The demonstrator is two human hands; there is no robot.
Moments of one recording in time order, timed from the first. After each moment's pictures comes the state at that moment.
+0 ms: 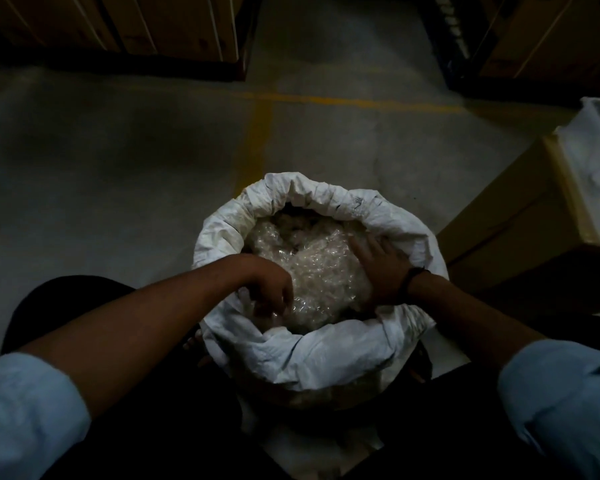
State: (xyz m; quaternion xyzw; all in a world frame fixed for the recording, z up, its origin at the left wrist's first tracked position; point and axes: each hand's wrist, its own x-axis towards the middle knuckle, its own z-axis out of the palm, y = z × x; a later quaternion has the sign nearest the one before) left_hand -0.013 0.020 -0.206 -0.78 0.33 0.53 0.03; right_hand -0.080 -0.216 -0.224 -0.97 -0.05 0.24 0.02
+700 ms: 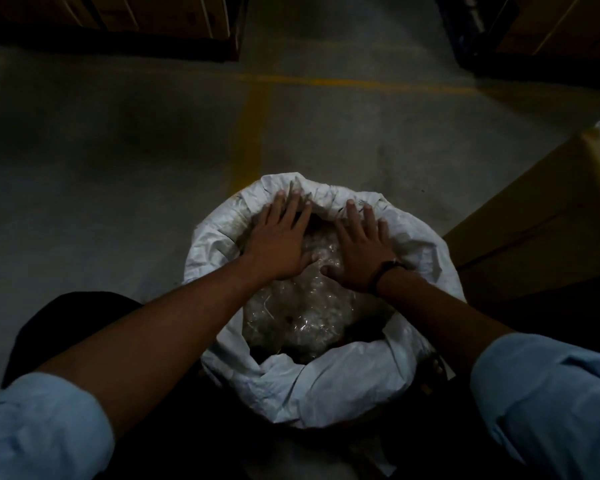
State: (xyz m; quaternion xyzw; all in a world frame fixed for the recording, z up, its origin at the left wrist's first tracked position) left_hand 0.046 -0.003 -0.251 -0.95 0.30 0.08 -0.01; right_hand -0.012 -0.187 -0.254 -0.99 -0.01 0.12 0.01
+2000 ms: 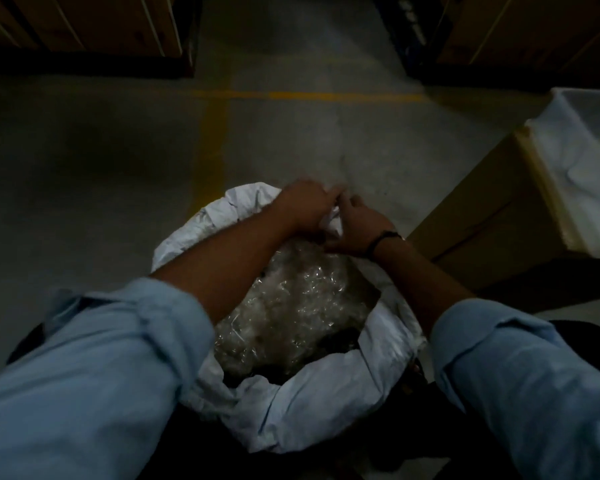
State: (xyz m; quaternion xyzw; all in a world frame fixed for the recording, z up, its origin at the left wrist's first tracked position) left_hand 0.117 -0.128 -0.219 -0.89 0.45 0.08 0.04; right_hand 0.026 -0.256 -0.221 -0.97 0.09 0.13 0.16
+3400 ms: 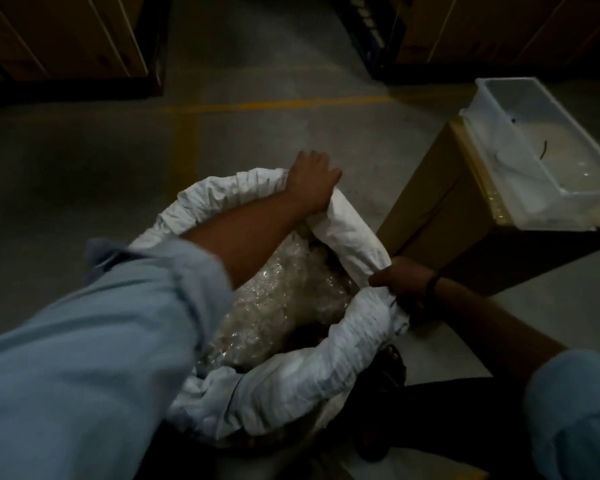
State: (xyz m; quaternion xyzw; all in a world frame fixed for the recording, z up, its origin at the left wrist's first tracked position) left_hand 0.098 -0.227 -0.192 -0.89 0.45 -0.02 0.09; right_hand -0.119 -0.328 -0.197 -0.74 0.41 0.20 0.49
